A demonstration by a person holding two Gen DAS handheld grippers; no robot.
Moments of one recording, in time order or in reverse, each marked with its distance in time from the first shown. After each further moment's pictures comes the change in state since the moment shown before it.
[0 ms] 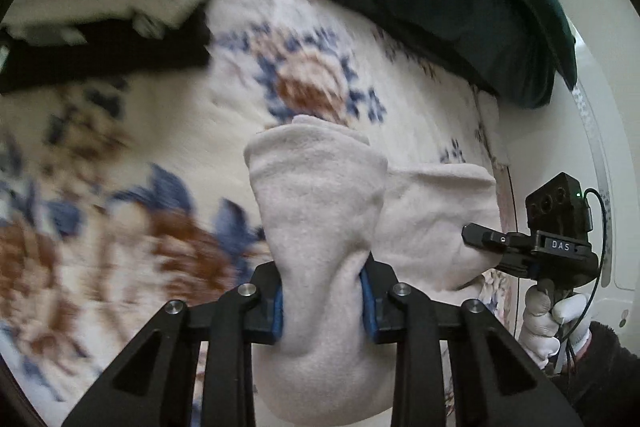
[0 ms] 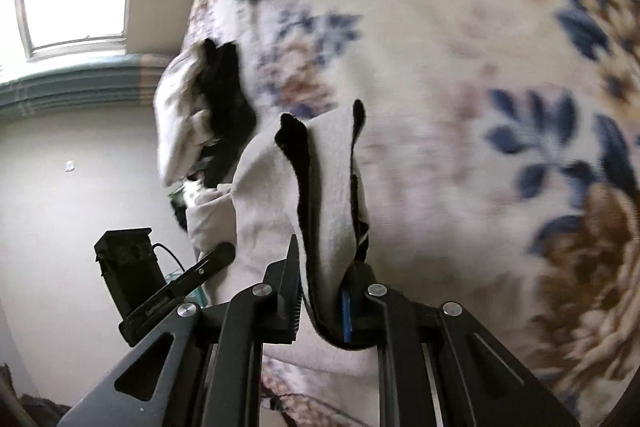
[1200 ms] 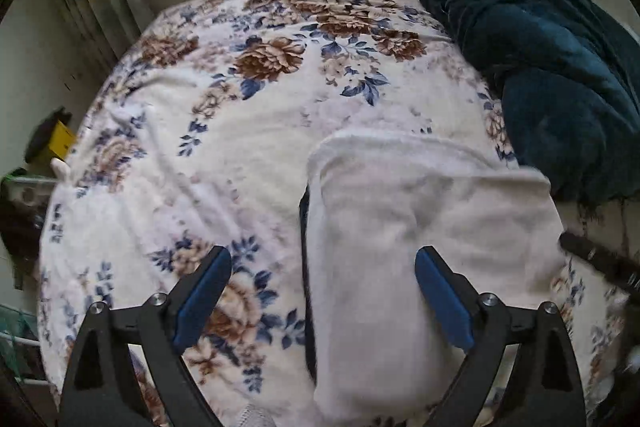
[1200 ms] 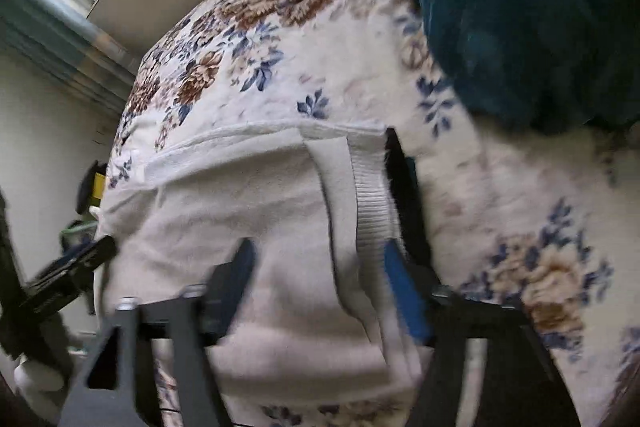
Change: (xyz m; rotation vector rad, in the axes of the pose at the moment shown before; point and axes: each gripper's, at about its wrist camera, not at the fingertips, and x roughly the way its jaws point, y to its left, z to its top) left arm -0.162 0.230 0.271 0.142 -0.223 0.511; right arm 0.264 0.373 0.160 -0.280 -0.320 -0.552
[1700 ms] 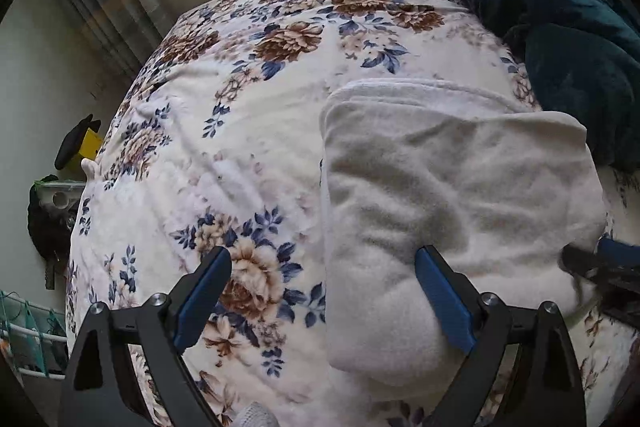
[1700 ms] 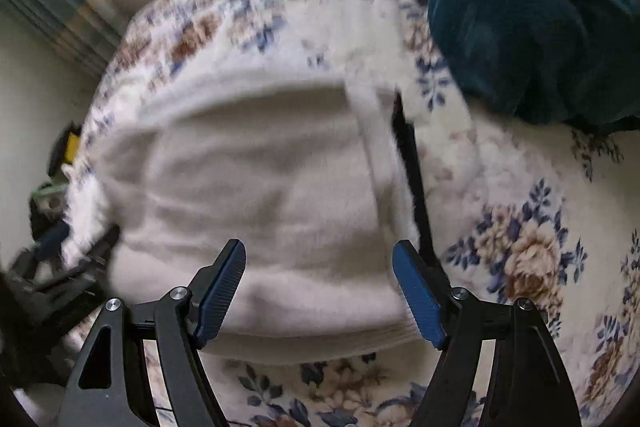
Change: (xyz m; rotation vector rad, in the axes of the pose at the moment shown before) left arm 0.023 -0.012 -0.029 0.048 0.010 0.135; right arm 0.024 0.027 -0.048 -0.079 0.128 -0.116
